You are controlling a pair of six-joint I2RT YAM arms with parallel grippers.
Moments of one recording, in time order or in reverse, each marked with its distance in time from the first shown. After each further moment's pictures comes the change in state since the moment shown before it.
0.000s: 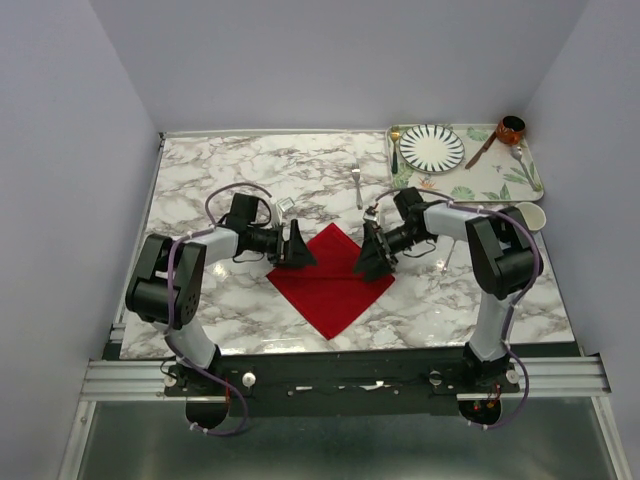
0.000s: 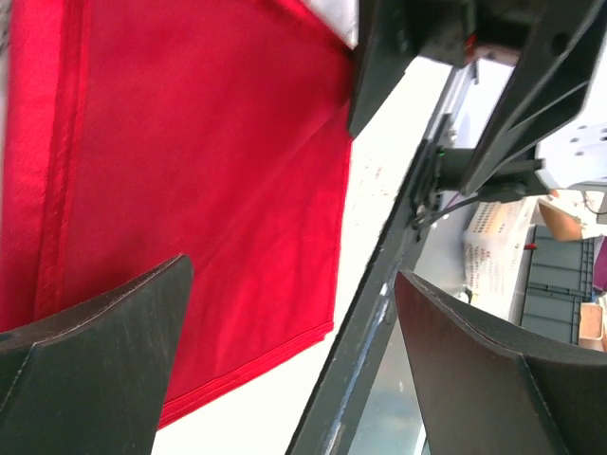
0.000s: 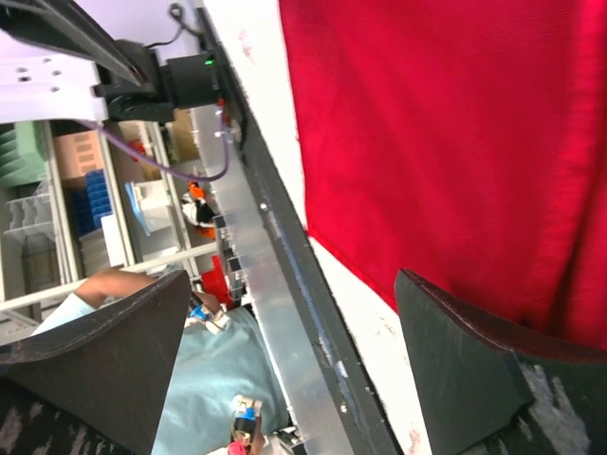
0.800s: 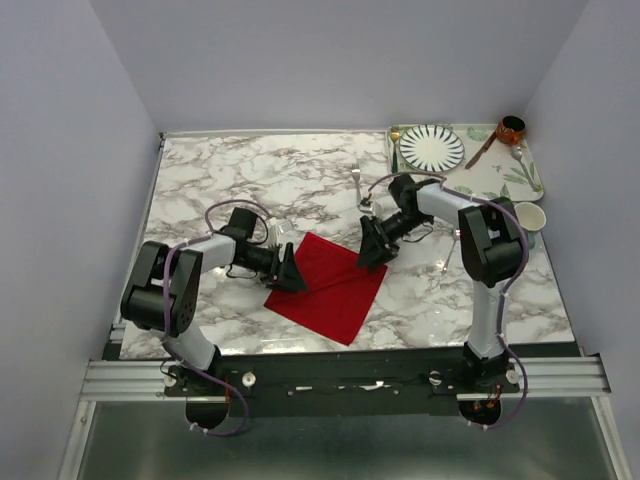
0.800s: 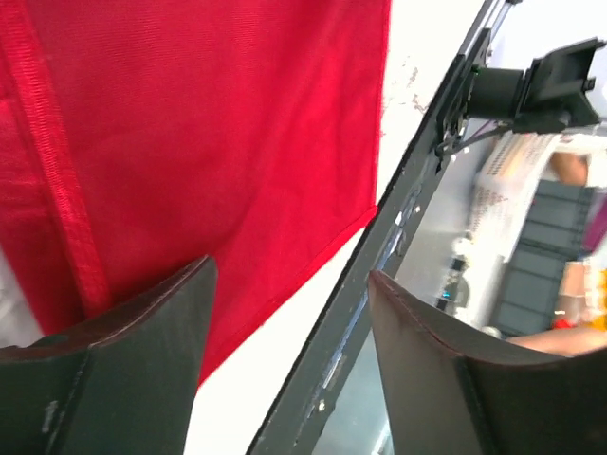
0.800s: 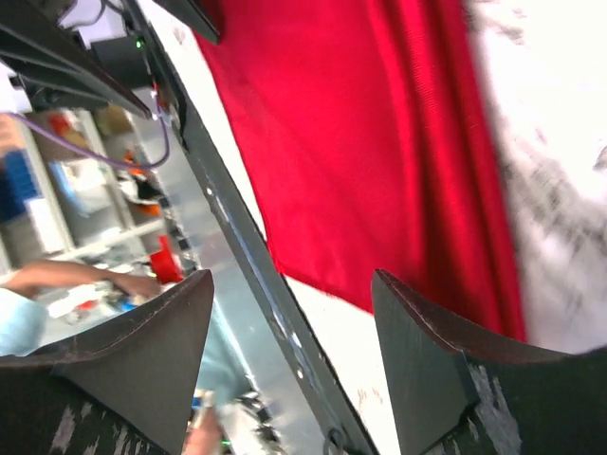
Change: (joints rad) left arm 0.000 -0.008 -0.074 -0.270 -0.006 0.208; right arm 0.000 0.158 0.267 -0.309 0.147 -0.220
